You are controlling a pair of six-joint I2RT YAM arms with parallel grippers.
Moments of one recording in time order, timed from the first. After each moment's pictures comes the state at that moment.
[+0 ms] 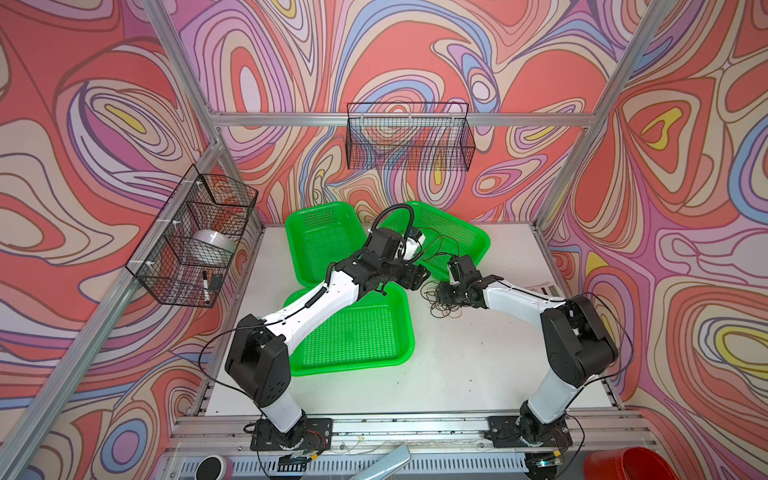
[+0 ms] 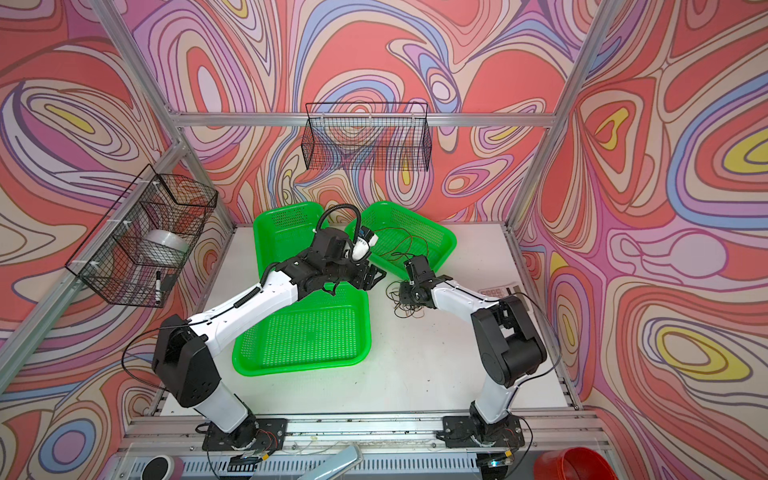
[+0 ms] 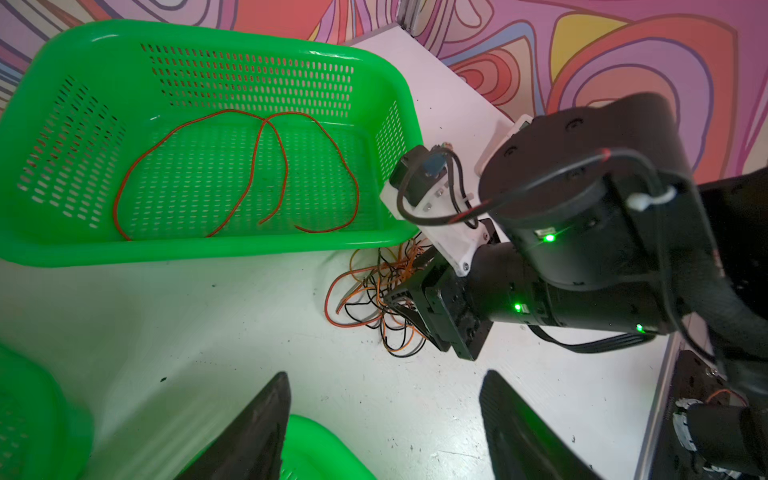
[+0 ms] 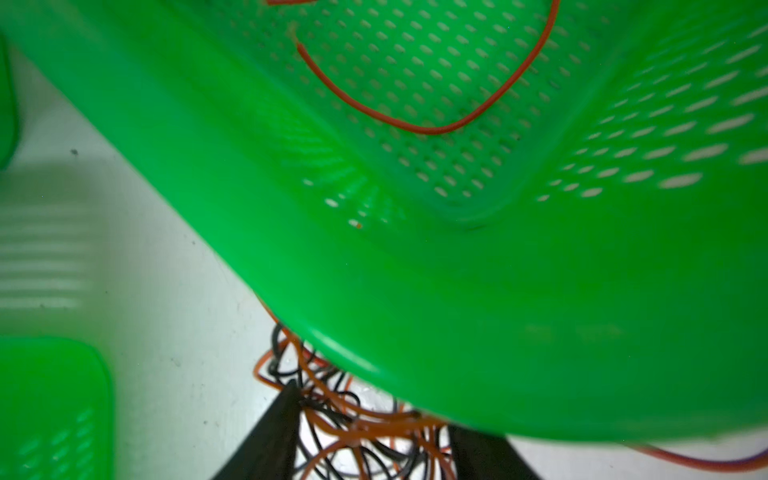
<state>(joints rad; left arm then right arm) -0.66 1.66 1.43 -0.39 0.26 -0.10 0.41 1.73 1.06 -0.31 0.02 0.42</state>
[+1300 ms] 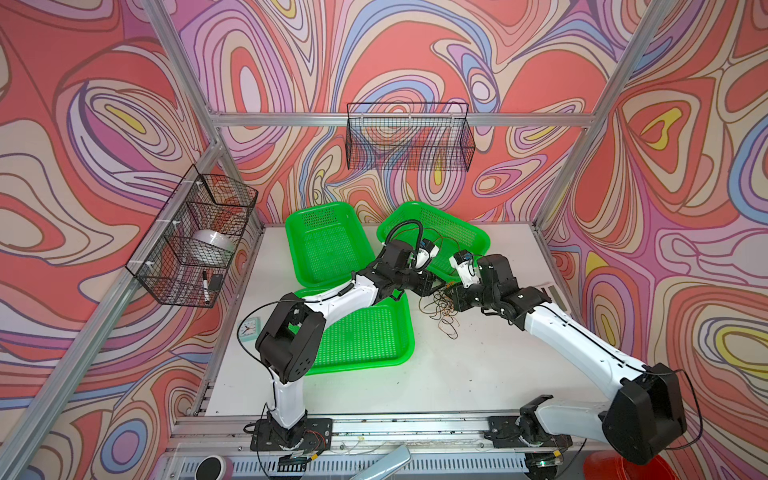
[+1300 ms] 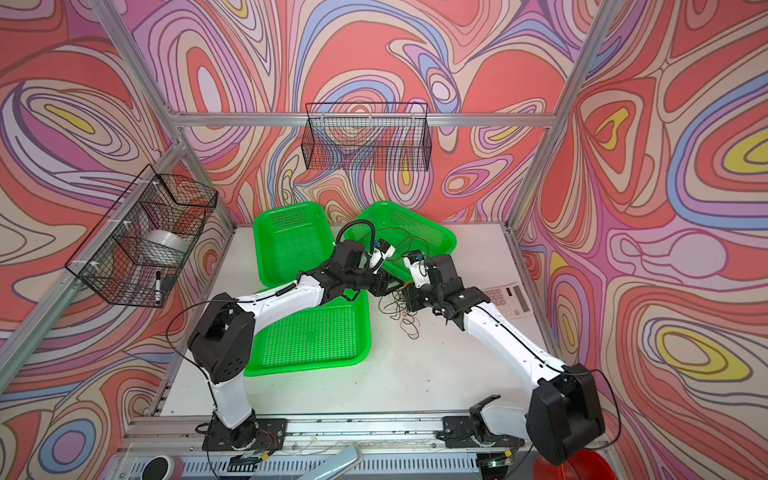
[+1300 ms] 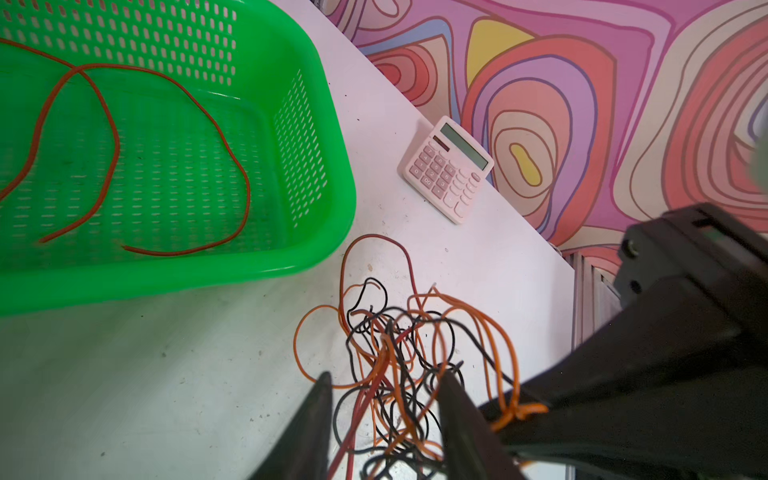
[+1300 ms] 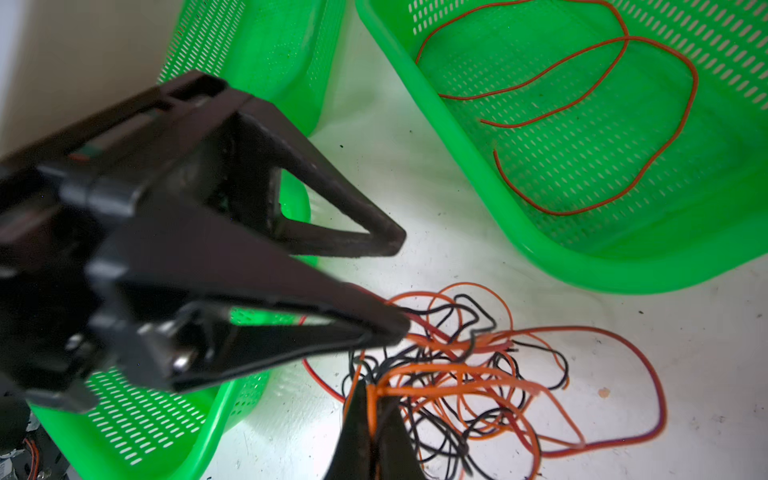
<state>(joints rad) -0.67 1.87 1.36 -0.04 0.53 -0.27 0.41 1.27 0.96 -0.42 -0.26 0.14</state>
